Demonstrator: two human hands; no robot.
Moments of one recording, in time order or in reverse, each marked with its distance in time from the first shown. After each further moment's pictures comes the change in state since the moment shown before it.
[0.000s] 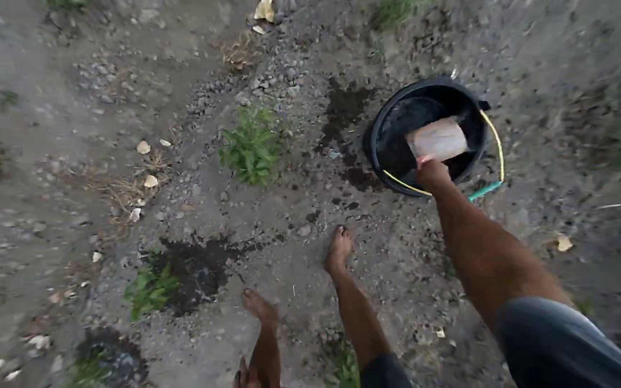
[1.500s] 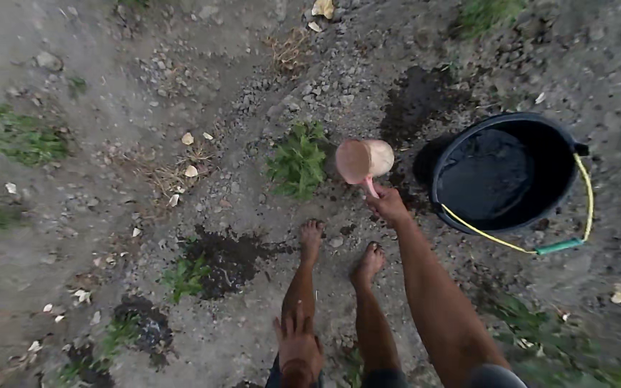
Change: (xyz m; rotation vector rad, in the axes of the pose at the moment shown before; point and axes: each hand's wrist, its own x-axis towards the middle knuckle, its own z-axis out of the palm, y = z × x) left_hand 0.035 0.105 -0.170 0.205 -0.226 0.310; right_hand -0.045 -0.173 0.120 0.687 -0.410 -0.351
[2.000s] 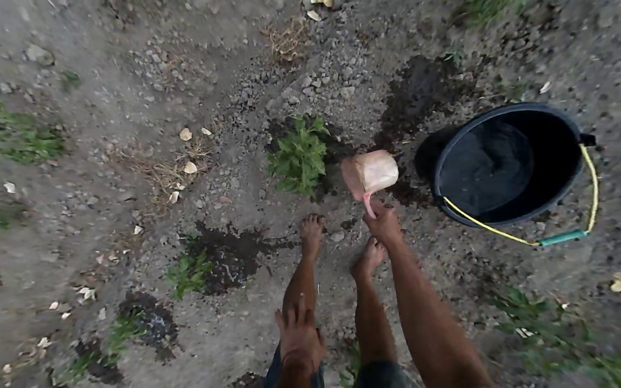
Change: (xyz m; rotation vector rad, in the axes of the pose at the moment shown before) left_hand 0.001 -0.004 -0.012 0.042 -0.032 0.024; right_hand -0.053 0.017 0.036 -0.444 0.113 0.116
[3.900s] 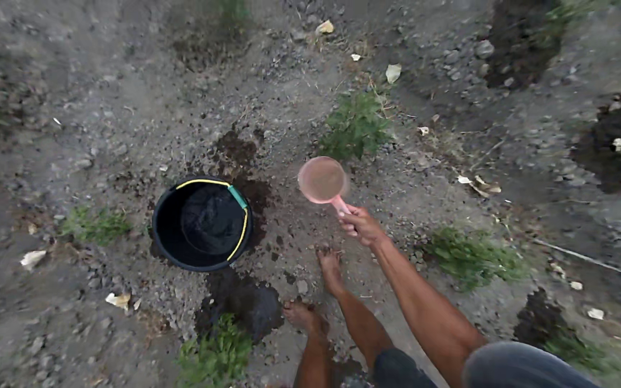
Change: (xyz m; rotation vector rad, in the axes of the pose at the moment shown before) left_hand -0.050 0.173 -0.051 0.909 0.337 0.205; right_hand -0.232 0.374 -0.012 2.181 0.837 -0.113
